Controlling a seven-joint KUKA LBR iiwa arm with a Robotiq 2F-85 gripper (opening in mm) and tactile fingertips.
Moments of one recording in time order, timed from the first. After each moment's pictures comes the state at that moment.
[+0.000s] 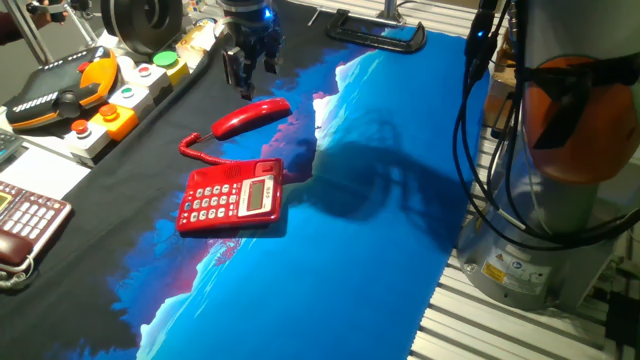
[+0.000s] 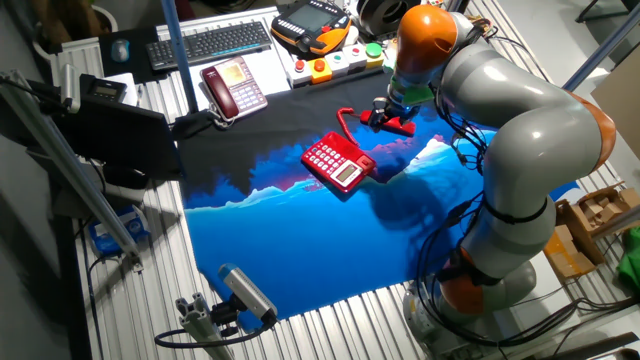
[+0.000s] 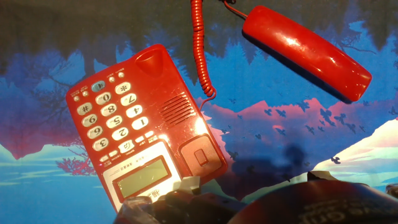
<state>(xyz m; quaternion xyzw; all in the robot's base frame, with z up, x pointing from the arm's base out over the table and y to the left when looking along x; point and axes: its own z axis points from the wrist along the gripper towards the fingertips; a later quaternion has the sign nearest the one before) 0.514 0.001 0.236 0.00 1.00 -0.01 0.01</state>
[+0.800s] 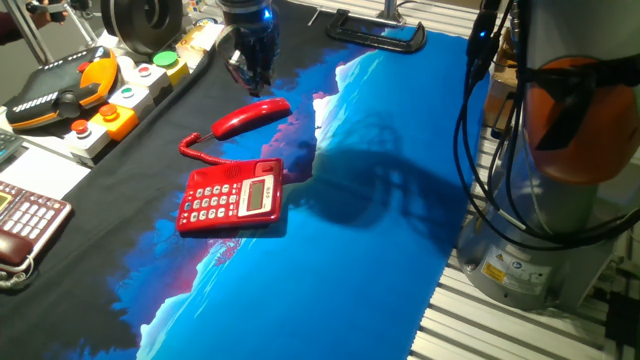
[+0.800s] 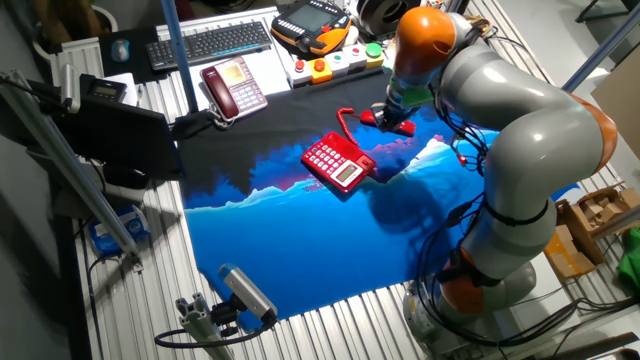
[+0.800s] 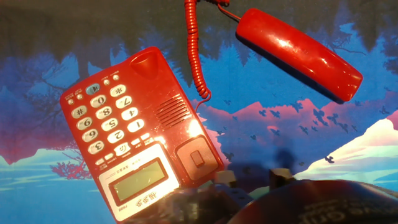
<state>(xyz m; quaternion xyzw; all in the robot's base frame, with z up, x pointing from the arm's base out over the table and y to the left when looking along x) 0.514 0.001 0.237 0.01 1.00 -0.01 0.01</state>
